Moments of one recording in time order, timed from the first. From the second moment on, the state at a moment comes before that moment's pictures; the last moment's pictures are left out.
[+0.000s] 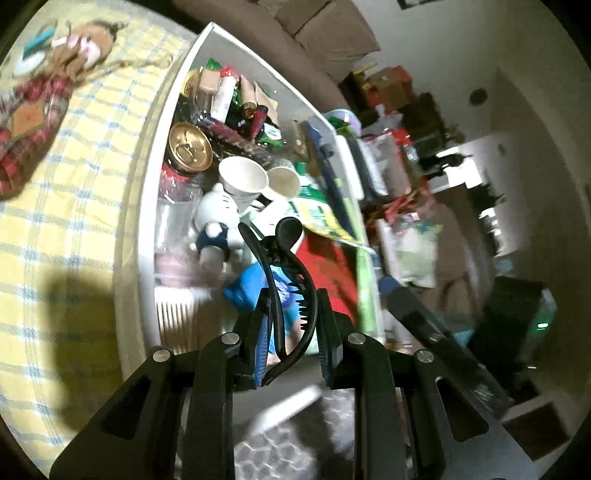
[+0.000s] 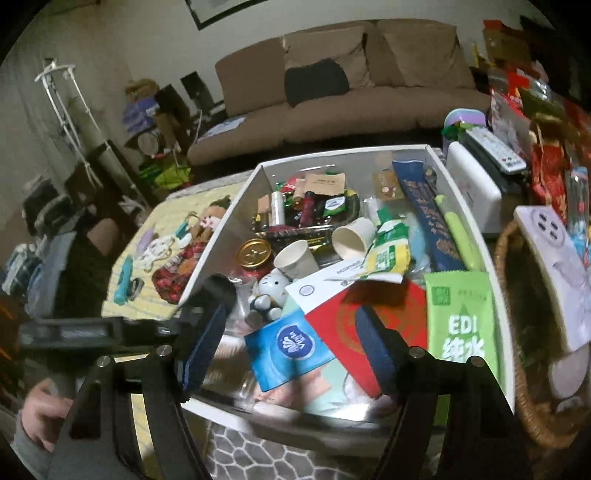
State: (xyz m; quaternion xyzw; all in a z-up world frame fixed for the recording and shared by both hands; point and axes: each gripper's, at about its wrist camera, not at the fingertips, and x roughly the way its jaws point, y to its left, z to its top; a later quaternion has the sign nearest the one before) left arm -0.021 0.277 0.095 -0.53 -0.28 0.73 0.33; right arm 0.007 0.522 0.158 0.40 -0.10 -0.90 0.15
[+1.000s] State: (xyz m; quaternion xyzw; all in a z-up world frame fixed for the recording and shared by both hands) left arm 0.036 0.274 0.143 -0.49 -0.12 0.83 0.24; right arm 0.014 0.547 0.155 0.40 -0.23 -0.86 0.21
